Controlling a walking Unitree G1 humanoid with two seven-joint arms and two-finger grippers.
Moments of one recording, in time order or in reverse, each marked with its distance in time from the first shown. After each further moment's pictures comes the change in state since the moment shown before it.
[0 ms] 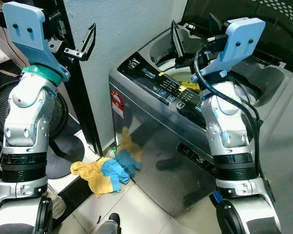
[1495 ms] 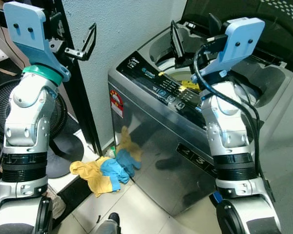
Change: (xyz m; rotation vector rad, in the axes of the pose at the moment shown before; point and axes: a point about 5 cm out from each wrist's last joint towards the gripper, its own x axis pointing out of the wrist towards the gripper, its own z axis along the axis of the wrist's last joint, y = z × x) left arm 0.000 -0.001 0.000 -0.003 0.000 -0.004; right arm 0.000 0.001 0.000 -0.003 -0.002 0.006
